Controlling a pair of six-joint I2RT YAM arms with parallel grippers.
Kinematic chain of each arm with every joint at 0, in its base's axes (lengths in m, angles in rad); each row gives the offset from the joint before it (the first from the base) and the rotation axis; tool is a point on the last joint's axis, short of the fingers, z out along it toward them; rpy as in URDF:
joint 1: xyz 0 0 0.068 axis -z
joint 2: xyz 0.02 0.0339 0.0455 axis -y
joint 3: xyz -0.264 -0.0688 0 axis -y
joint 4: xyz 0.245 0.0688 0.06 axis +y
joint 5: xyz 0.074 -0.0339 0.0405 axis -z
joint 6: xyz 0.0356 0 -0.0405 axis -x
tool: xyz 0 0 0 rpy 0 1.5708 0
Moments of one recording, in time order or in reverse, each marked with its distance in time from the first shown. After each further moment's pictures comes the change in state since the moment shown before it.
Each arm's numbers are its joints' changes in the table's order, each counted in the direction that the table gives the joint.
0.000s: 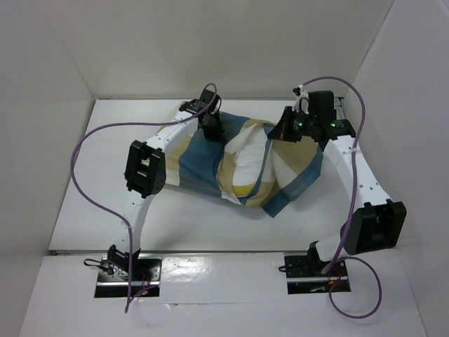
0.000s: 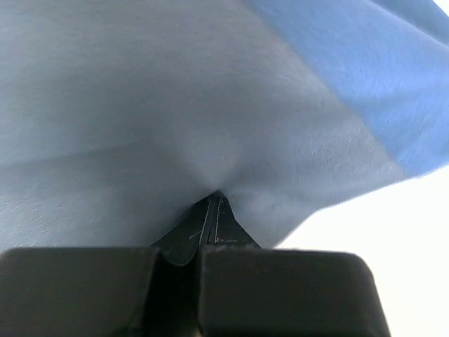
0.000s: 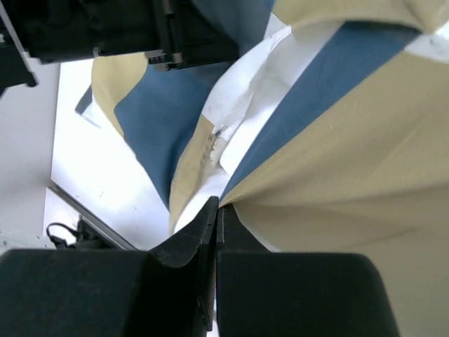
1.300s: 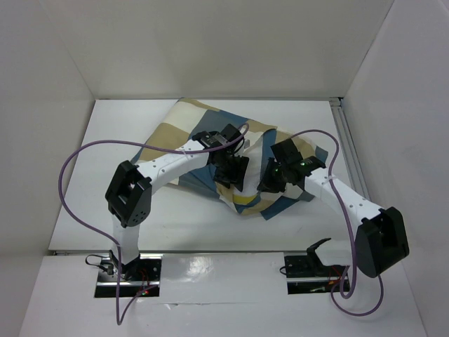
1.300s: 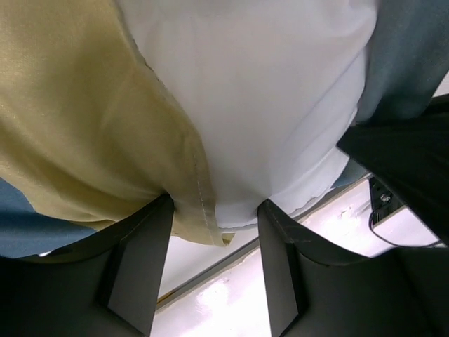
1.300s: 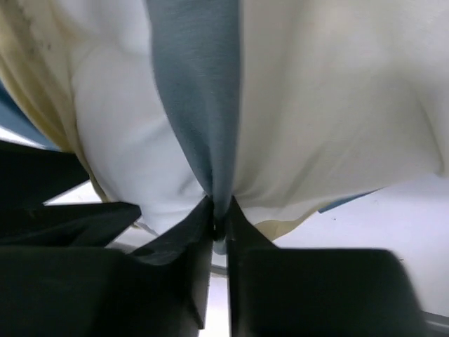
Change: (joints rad) left arm 0.314 0.385 -0.450 0.095 0.067 -0.214; right arm -0.318 0.138 -0.452 0.009 0.386 -0.436
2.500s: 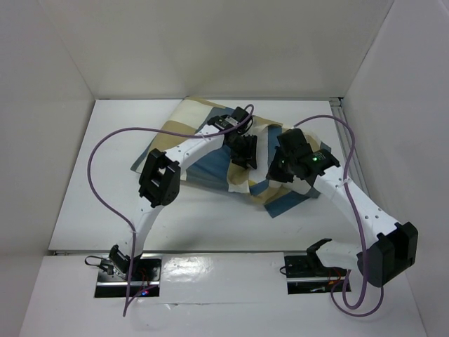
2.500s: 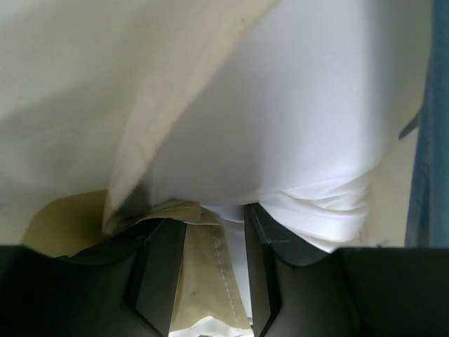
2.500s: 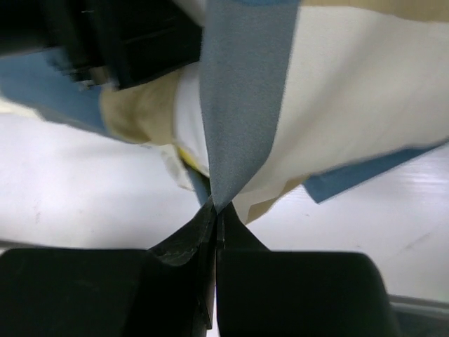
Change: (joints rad) left arm -0.093 -0.419 0.507 -0.007 0.082 0.106; right arm -0.011 0.077 0.175 0.185 0.166 0.053
